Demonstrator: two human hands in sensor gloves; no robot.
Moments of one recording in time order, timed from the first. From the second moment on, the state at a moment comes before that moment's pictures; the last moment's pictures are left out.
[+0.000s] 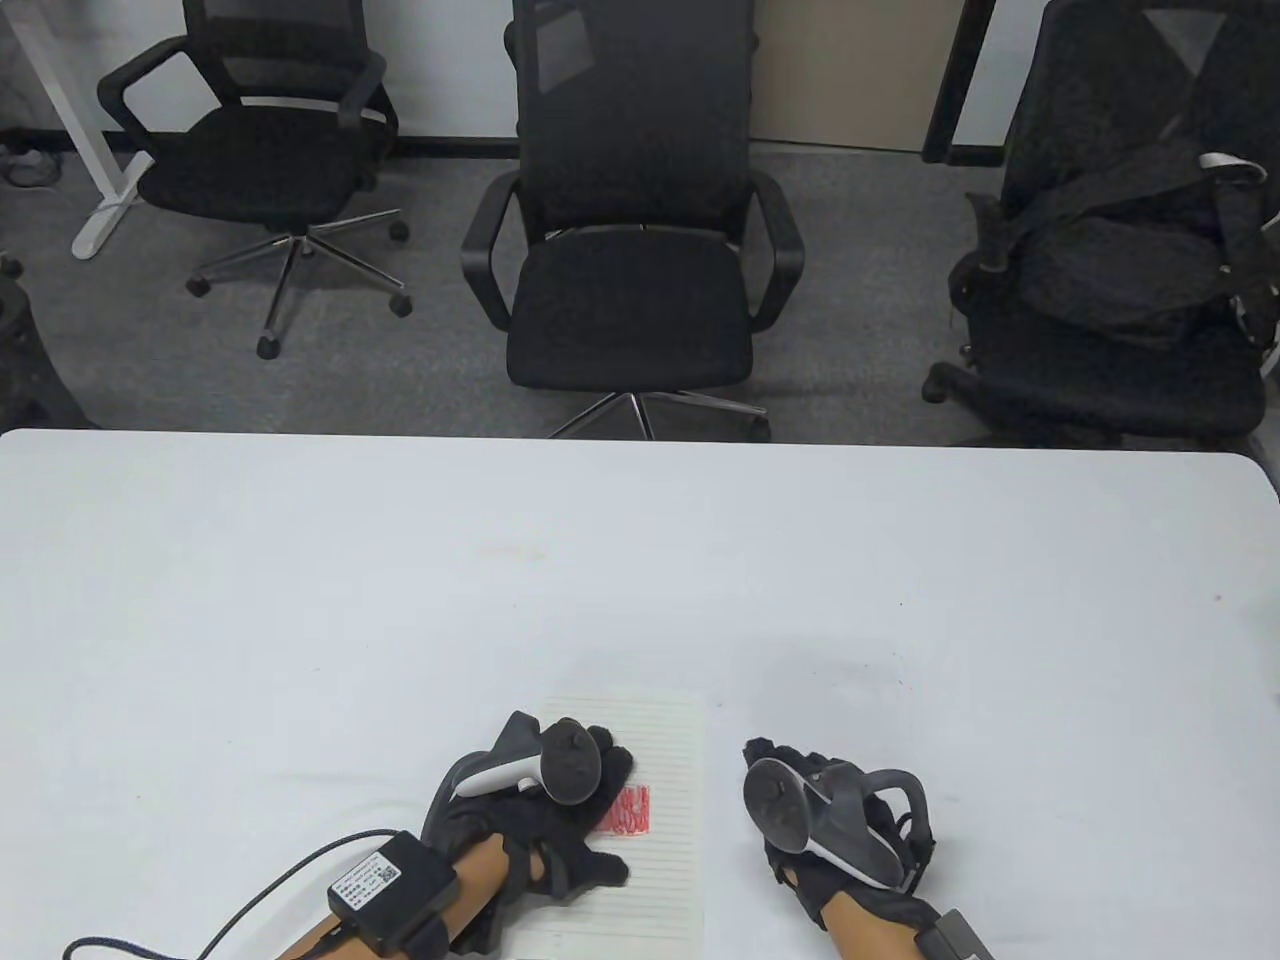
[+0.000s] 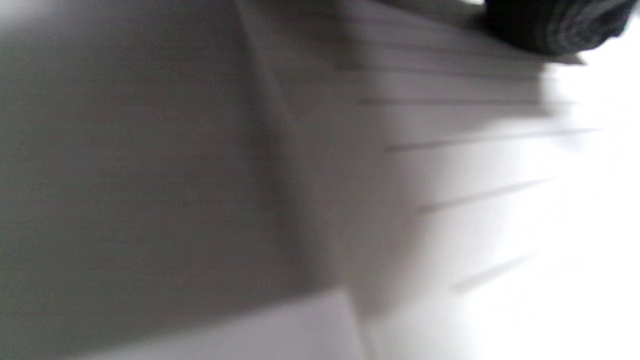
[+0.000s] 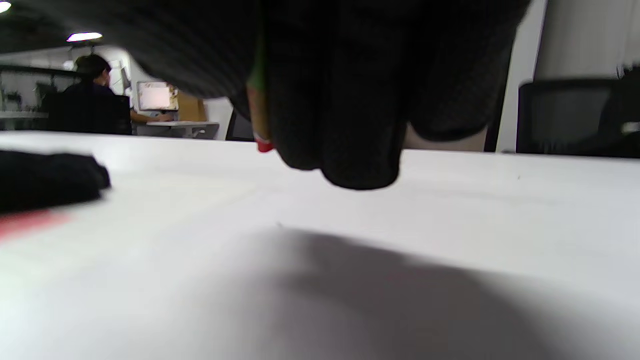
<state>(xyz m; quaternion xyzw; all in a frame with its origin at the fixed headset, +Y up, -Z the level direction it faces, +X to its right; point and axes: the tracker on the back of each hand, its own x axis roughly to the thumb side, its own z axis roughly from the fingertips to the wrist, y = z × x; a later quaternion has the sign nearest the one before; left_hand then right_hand) -0.126 -0.812 -0.307 -0.39 -0.23 0.07 0.89 0.125 -0.745 -0.261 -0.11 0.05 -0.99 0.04</state>
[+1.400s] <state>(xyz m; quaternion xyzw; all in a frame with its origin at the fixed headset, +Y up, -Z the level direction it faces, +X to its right) -0.269 -0.719 -0.264 -0.11 -0.08 0.16 0.98 0.189 -0.739 -0.249 0.04 -0.05 -0.99 -0.09</state>
